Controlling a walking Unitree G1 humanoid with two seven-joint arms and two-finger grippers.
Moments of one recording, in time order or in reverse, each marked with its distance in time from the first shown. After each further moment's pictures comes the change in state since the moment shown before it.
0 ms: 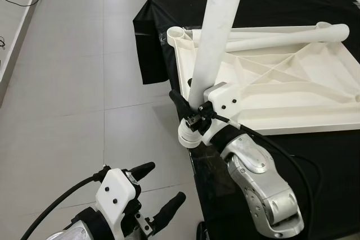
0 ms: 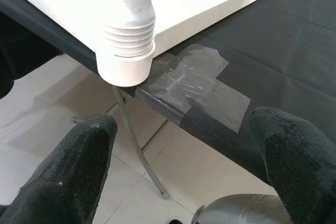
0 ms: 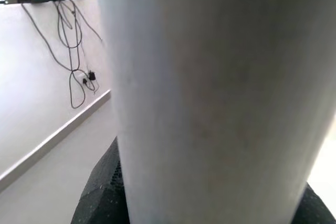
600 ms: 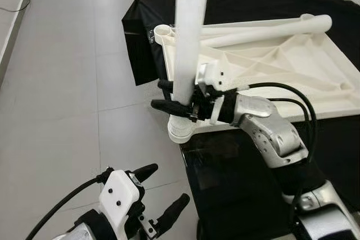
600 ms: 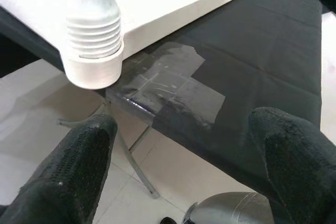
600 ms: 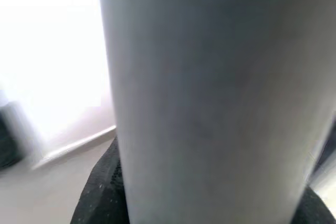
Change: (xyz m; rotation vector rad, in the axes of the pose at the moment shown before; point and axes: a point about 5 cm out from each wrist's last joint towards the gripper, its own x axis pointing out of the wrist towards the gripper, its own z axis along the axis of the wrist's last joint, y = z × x) left arm 0.001 -0.005 0.002 -0.013 0.004 0.001; right arm 0.035 -0.023 0.006 -0.004 0.009 0.503
